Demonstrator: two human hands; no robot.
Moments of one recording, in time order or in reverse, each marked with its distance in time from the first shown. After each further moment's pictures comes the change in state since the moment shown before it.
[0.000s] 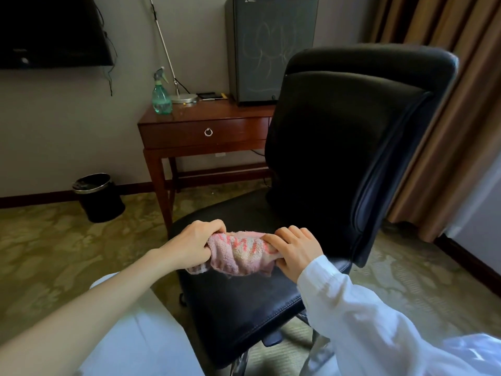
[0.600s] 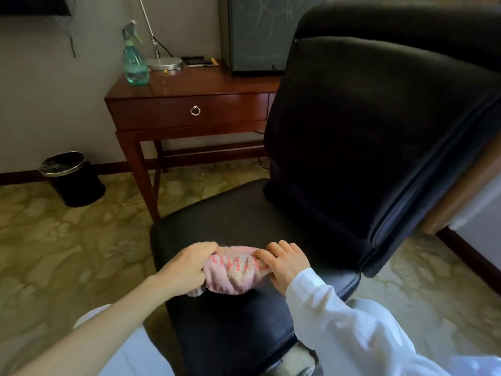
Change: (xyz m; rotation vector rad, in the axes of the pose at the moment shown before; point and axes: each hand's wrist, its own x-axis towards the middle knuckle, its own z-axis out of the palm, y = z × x) left_hand 0.071 -0.075 0.059 -0.049 -0.120 -0.129; right_hand 0.053 0.019 0.089 0.165 -0.339 0.024
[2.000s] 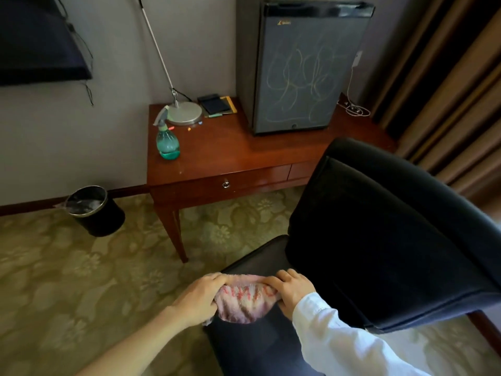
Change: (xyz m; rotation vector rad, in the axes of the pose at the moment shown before) left_hand 0.050 -0.020 -0.307 -0.100 -0.170 0.051; right_hand 0.207 -0.040 -0.260 0.082 -0.373 0.104
